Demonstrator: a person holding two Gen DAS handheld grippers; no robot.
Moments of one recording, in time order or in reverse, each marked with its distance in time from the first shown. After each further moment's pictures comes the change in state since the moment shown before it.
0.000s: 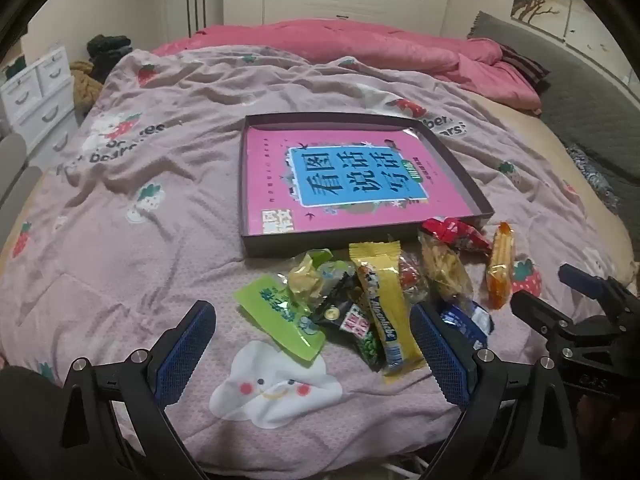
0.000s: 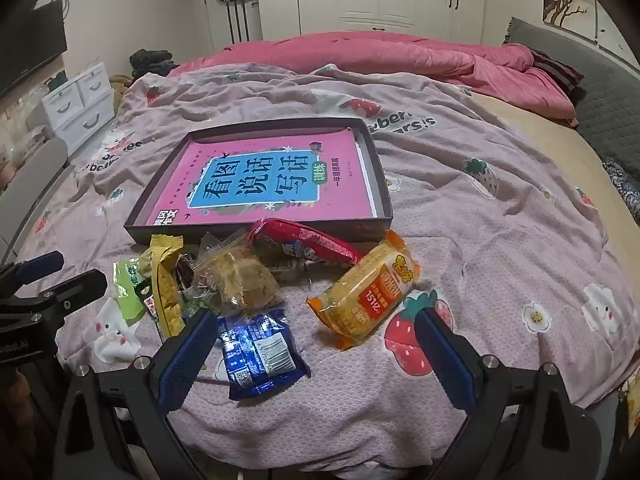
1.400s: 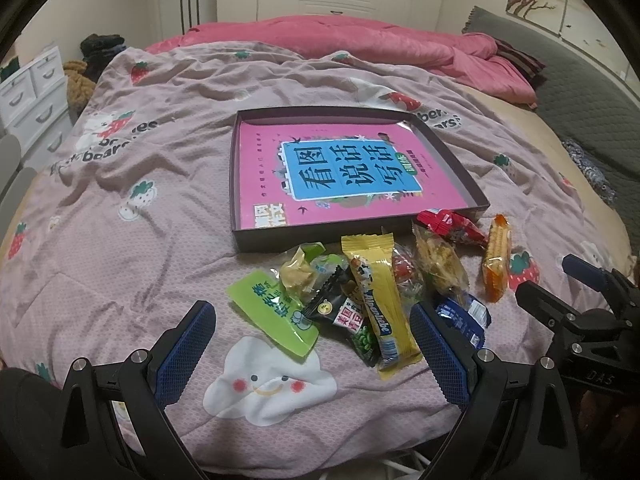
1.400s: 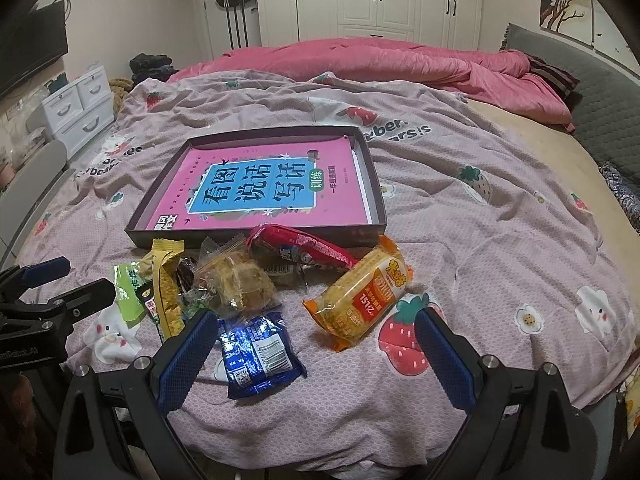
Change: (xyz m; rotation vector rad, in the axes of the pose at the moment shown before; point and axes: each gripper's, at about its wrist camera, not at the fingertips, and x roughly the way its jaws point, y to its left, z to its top) left arm 0.004 -0.006 -0.003 0.024 0.015 -0.016; right arm -0.009 0.000 0.001 0.000 -0.021 -0.004
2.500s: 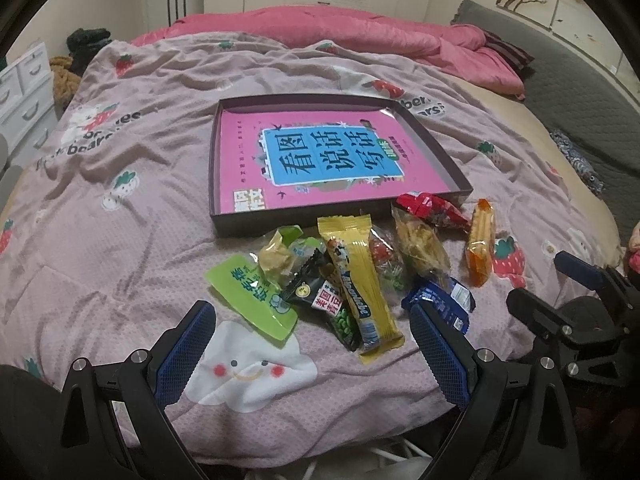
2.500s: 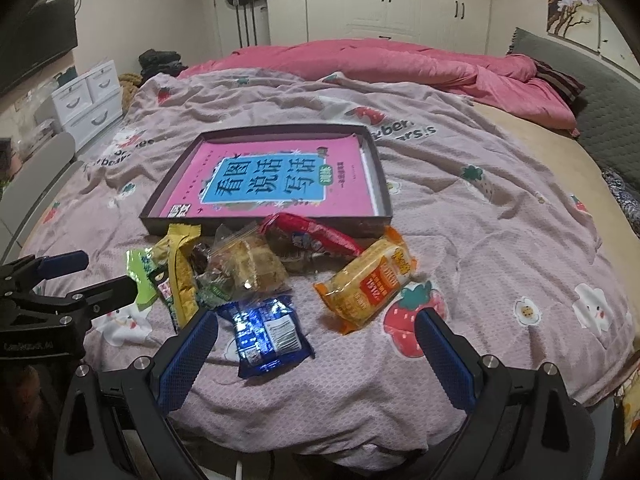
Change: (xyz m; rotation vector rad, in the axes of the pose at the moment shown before) left arm 0.002 -0.007 -0.005 0.013 0.045 -0.054; right arm -0.011 0.009 -0.012 -0.043 0.009 0.018
